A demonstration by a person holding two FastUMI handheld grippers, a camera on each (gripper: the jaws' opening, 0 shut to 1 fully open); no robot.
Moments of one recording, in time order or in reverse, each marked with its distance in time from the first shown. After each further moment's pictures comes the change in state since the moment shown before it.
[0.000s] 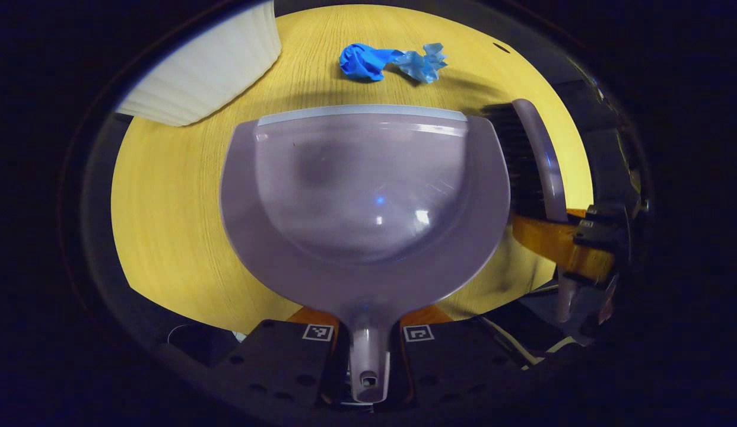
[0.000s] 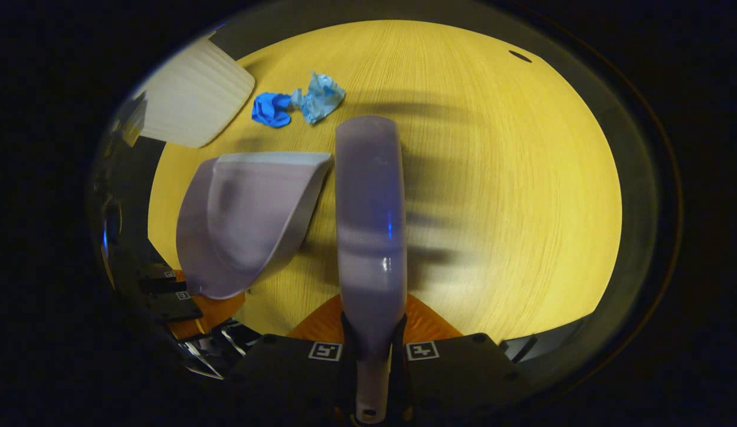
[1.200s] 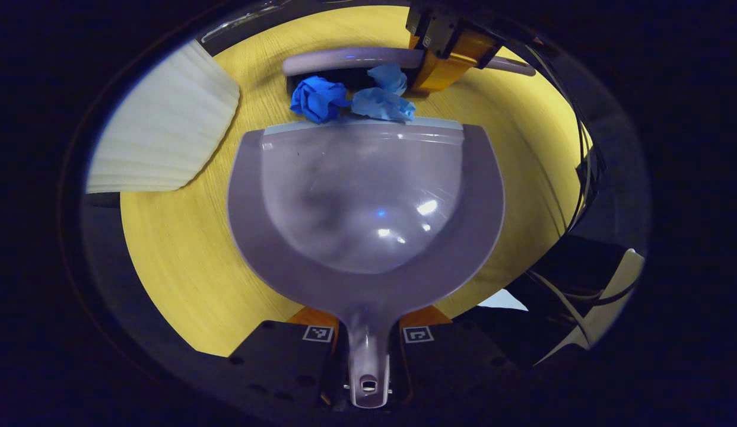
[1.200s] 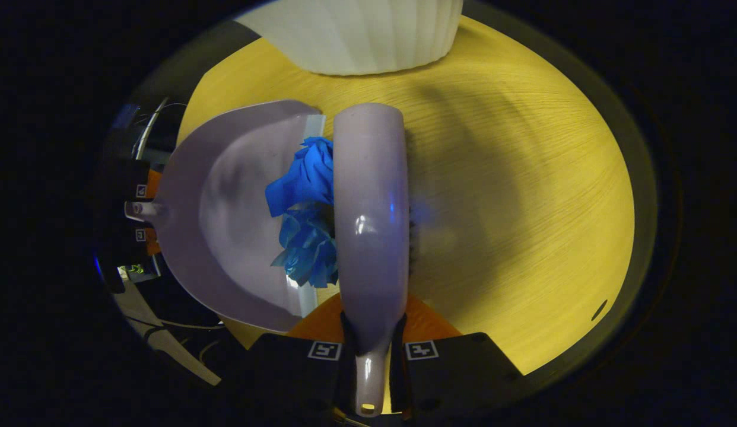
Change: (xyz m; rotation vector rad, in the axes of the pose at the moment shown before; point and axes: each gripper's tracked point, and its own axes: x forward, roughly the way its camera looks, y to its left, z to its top) left arm -0.006 0.050 -0.002 0.376 0.009 0.120; right arm 0.003 0.044 0.173 -1.003 0.257 0.074
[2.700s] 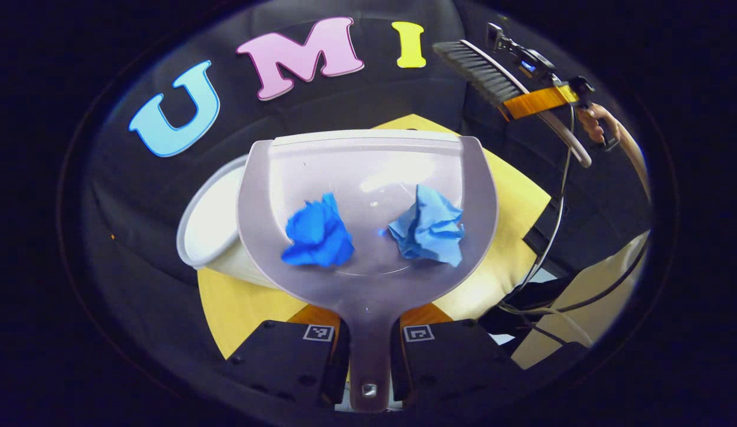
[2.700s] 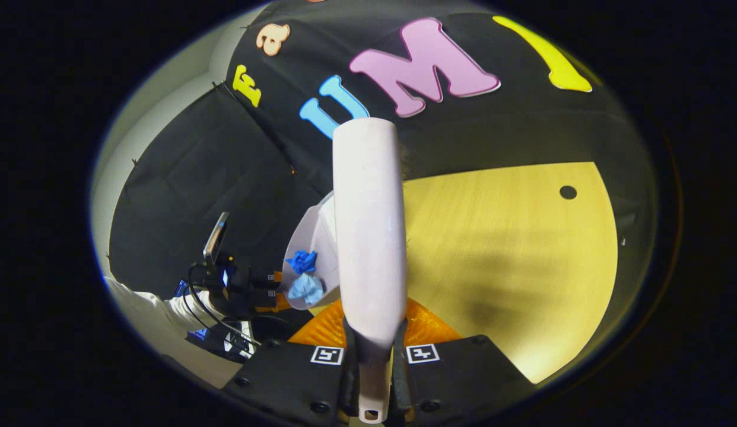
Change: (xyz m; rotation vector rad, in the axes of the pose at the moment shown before) left arm -0.238 0.015 0.051 0.133 -0.618 0.243; right arm -0.201 -0.110 -0.172 0.693 -1.149 0.195
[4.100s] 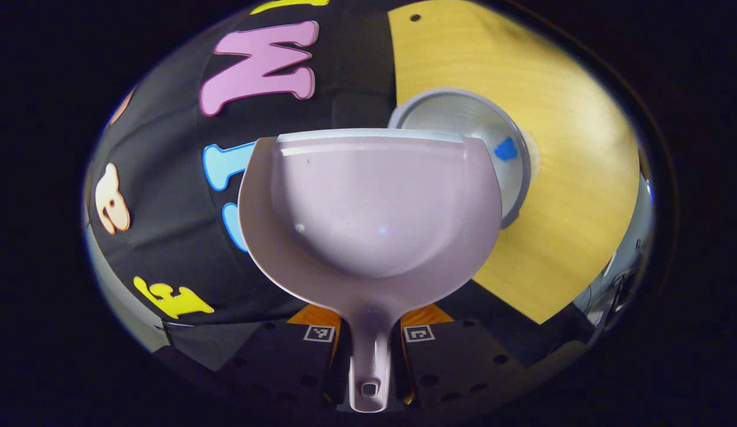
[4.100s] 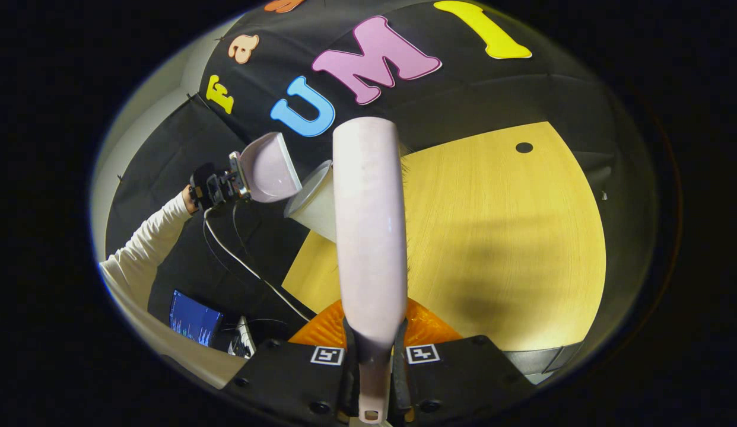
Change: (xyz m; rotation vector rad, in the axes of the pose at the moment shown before) left arm -0.066 0.289 0.072 0.759 0.362 0.733; right arm -0.037 -0.072 -0.152 0.140 0.043 -0.107
